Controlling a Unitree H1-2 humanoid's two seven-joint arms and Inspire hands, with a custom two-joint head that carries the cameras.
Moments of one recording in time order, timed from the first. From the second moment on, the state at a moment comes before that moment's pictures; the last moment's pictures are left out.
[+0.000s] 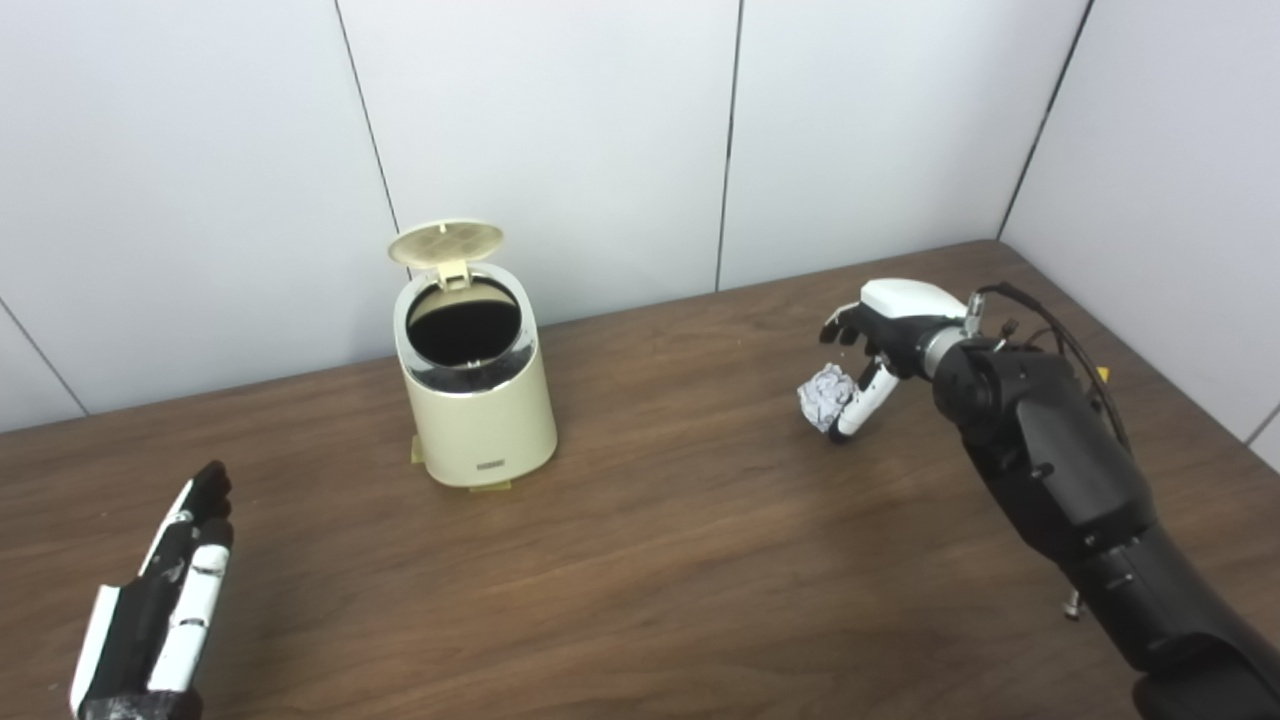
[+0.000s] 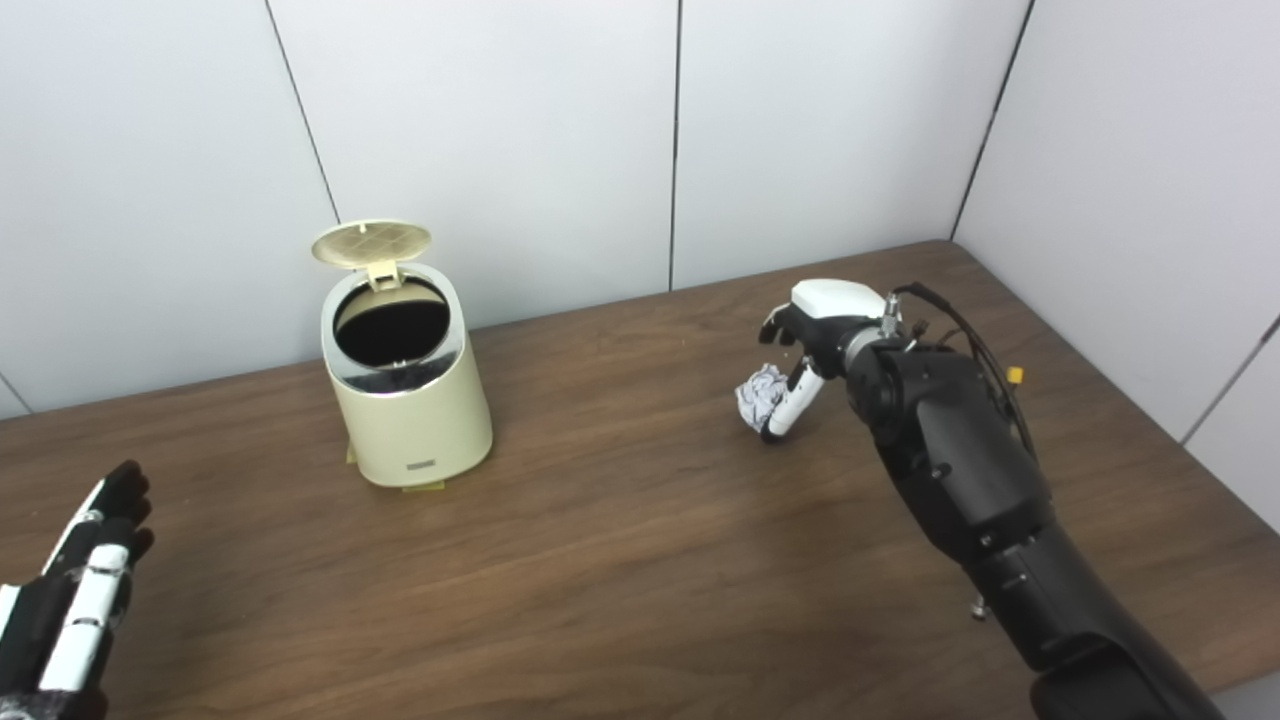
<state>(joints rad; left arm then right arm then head) 0.01 0.19 0.09 -0.31 -0.07 0.18 -0.13 -0.42 -0.56 0.08 -0.07 -1.05 0.47 0.74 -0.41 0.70</state>
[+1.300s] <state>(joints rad) -0.01 0.20 0.09 -0.30 -0.08 0.19 -0.13 -0.39 -0.48 0.03 -0.06 -1.03 0.47 0.66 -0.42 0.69</state>
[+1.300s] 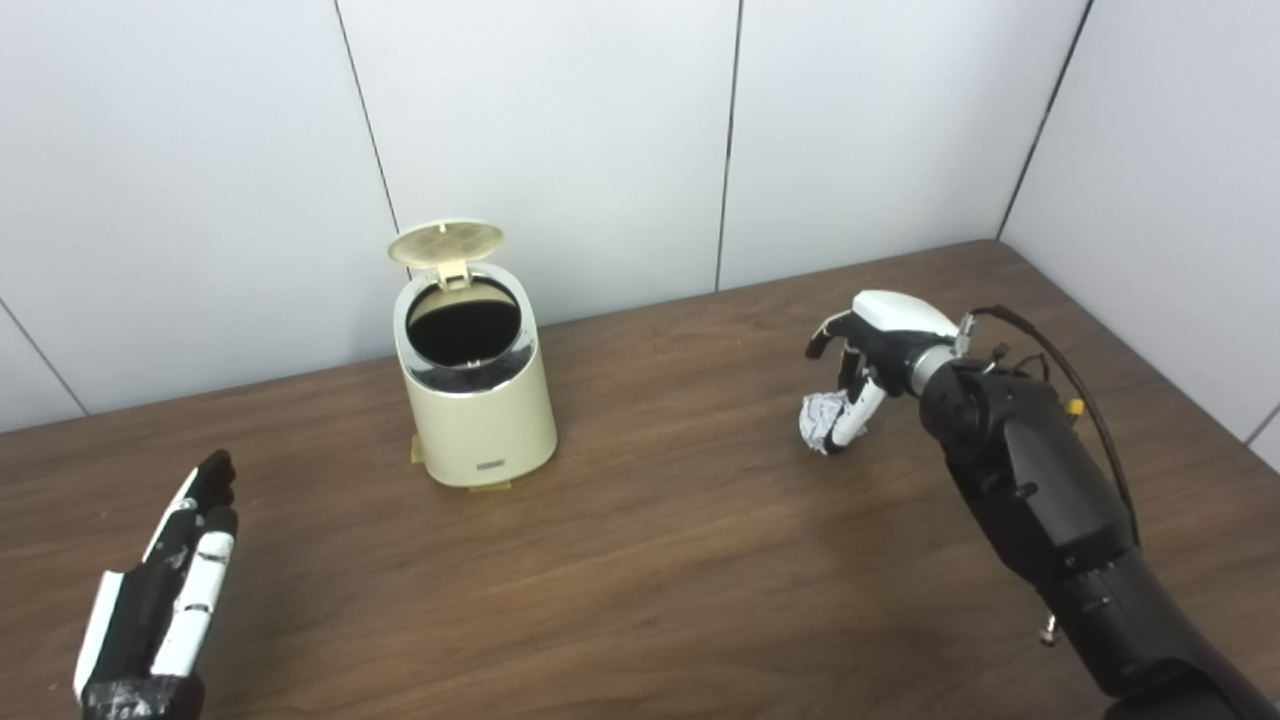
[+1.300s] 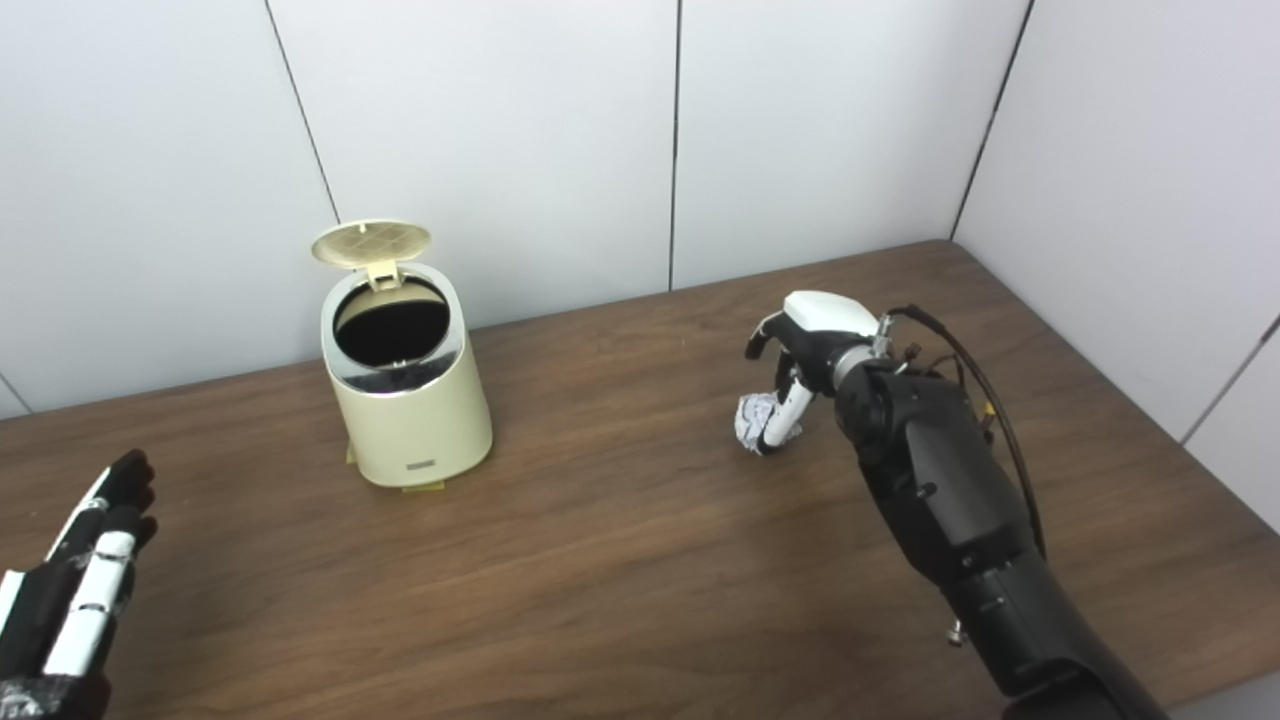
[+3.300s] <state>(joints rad) -0.02 0.19 0.09 -0.34 -0.09 0.22 -0.13 -0.37 -0.47 0.08 -0.10 -0.96 0.46 0.59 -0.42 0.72</state>
